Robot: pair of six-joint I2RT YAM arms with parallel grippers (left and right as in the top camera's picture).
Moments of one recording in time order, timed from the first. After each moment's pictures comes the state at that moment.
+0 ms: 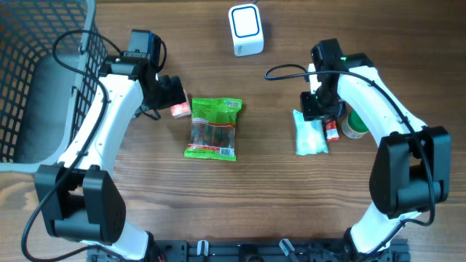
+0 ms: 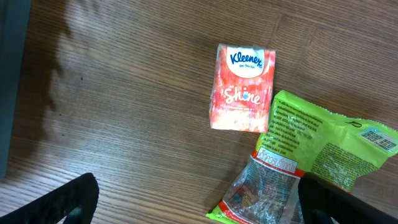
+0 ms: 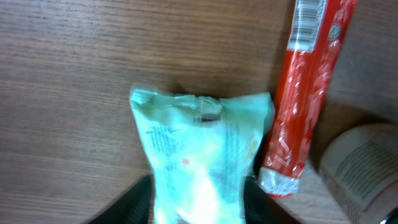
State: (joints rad) left arm -0.13 1.73 1.41 -1.03 -0.06 -0.43; right arm 0.19 1.89 1.39 -1.04 -0.02 0.09
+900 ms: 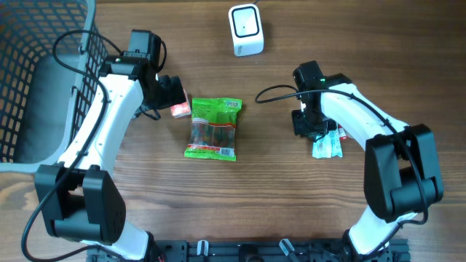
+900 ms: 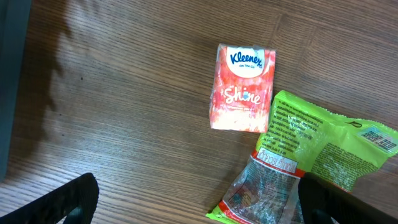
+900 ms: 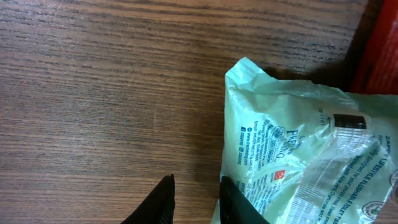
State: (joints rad) left arm -0.13 1.73 1.41 -1.03 -0.06 -0.43; right arm 0.28 1.88 1.21 -0.91 0.09 0.18
